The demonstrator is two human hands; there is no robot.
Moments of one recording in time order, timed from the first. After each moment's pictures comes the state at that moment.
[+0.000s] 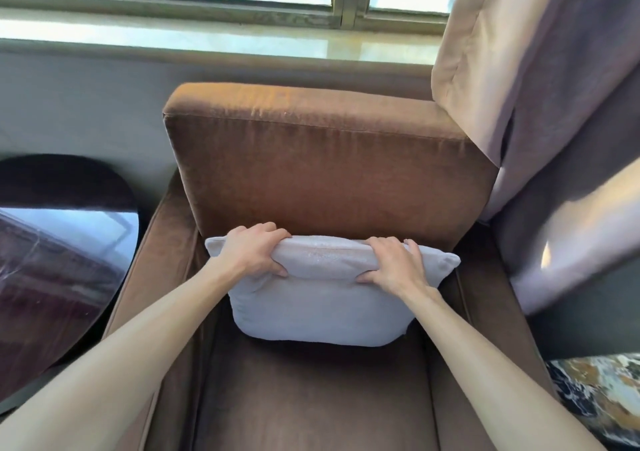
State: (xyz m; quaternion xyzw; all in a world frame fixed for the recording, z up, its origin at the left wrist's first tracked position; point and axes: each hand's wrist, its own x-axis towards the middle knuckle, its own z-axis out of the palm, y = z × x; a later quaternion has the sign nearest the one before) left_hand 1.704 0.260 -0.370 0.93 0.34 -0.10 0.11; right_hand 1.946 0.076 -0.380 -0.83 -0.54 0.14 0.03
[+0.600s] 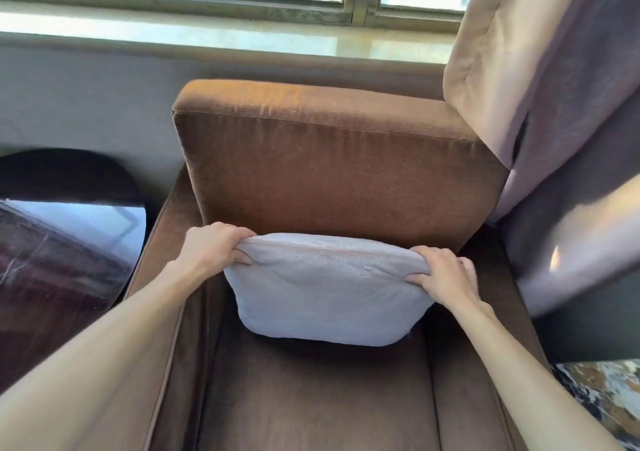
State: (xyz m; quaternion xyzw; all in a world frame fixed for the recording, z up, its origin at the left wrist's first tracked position) left_hand 1.636 0.282 -0.356 0.90 0.43 -0.08 0.10; right_hand 1.988 0.027 -0.363 -0.87 -0.46 0.14 0.03
